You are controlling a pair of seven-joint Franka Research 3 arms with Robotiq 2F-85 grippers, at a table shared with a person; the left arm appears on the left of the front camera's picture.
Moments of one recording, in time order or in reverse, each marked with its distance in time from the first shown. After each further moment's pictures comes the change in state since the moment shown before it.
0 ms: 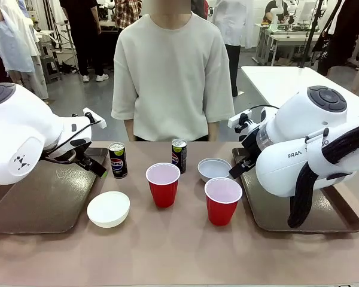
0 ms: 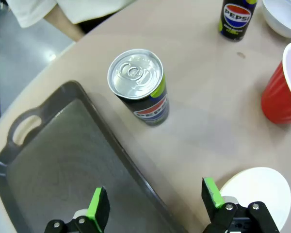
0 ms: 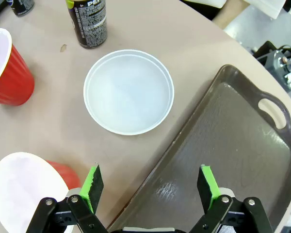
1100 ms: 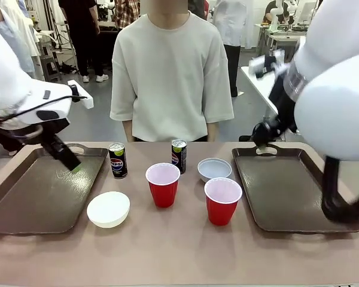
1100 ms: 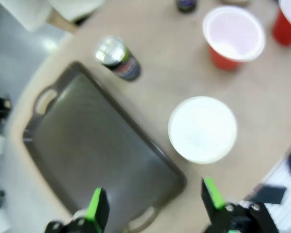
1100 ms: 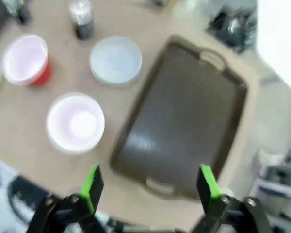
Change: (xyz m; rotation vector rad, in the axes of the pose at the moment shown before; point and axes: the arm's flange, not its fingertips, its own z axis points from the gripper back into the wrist) left arm -0.003 -0.051 0.162 0.017 0.165 -0.138; right arm 0.010 0.044 0.194 -0.193 0.177 -0.135
